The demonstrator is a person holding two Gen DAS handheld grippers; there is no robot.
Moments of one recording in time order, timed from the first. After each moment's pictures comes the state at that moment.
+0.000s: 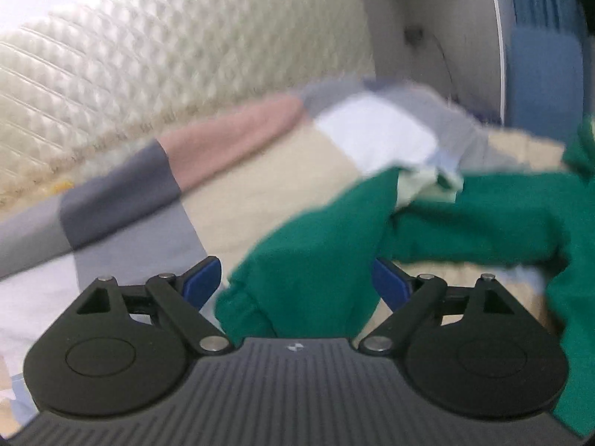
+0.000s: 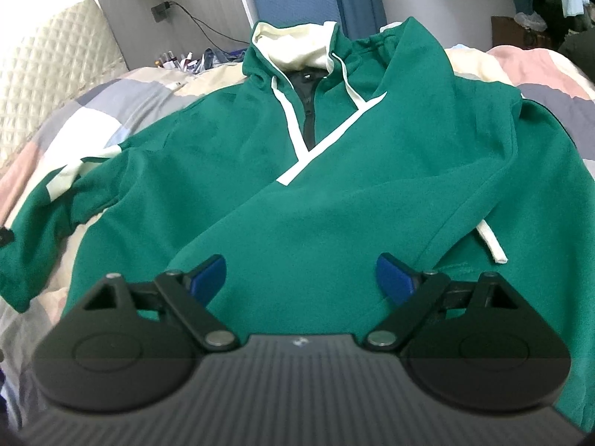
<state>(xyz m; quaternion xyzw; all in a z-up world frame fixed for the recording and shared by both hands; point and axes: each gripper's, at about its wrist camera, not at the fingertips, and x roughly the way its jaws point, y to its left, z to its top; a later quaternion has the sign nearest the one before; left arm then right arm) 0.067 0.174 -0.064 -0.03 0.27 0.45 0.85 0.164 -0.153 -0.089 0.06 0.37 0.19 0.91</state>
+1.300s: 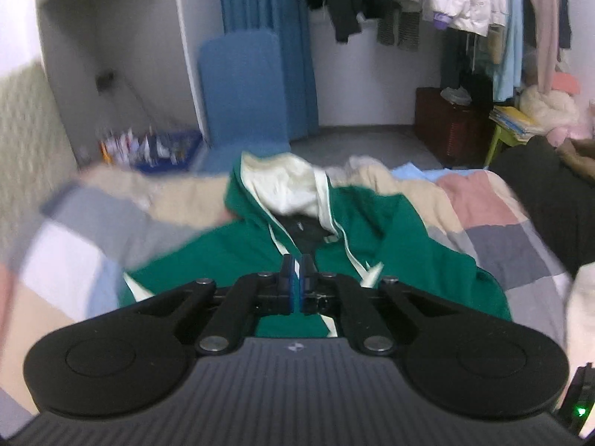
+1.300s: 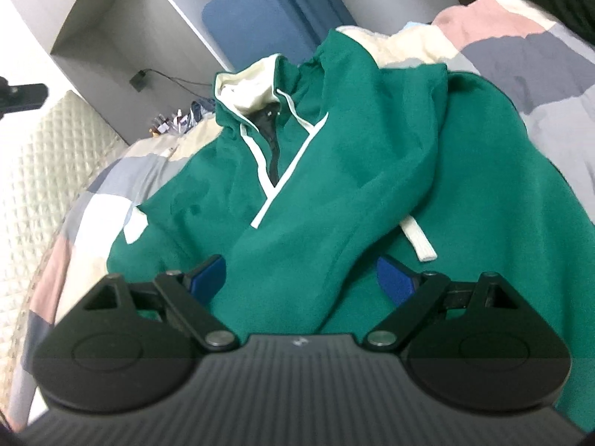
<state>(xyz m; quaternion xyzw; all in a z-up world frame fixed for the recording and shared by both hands) 0.200 -0.093 0.131 0.02 0.33 0.03 0.94 0.169 -0.237 -0.082 0.22 0.37 0.19 0.88</state>
